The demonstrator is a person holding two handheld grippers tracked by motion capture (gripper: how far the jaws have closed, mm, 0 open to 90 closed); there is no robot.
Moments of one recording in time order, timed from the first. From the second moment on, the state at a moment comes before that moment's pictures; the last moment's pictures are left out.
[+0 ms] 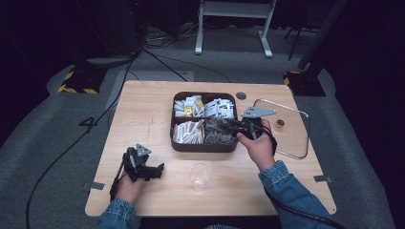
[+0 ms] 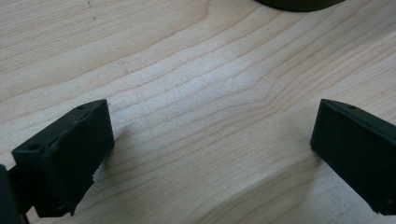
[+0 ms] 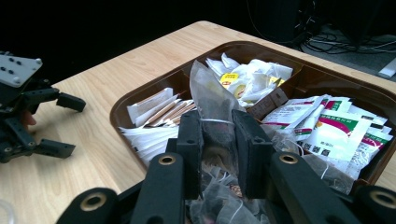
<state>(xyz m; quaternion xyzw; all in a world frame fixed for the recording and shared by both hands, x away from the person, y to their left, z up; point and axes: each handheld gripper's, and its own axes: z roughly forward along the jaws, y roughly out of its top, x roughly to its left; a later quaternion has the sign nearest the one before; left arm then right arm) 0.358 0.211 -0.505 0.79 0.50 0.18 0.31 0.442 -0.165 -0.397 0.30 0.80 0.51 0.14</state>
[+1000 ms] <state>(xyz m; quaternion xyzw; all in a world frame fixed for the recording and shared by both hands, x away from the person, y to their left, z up) 0.359 0.211 -0.505 0.79 0.50 0.18 0.31 0.367 -0.138 -0.388 0.22 0.83 0.51 0.08</state>
